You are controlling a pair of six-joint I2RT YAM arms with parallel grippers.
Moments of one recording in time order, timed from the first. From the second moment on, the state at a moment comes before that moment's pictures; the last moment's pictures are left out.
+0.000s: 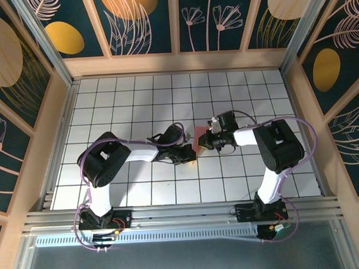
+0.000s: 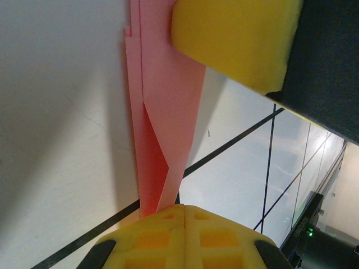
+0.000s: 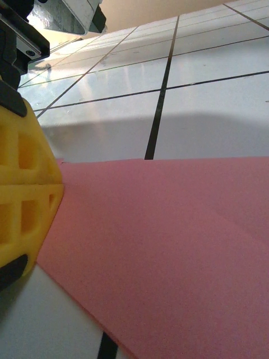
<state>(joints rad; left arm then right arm) -0.81 1.90 0.93 0.08 0.51 -0.95 0.37 1.81 0.76 0.05 -0.69 0.63</state>
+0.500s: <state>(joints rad) -0.81 1.91 0.93 0.09 0.51 -0.95 0.37 1.81 0.76 0.05 -0.69 0.63</state>
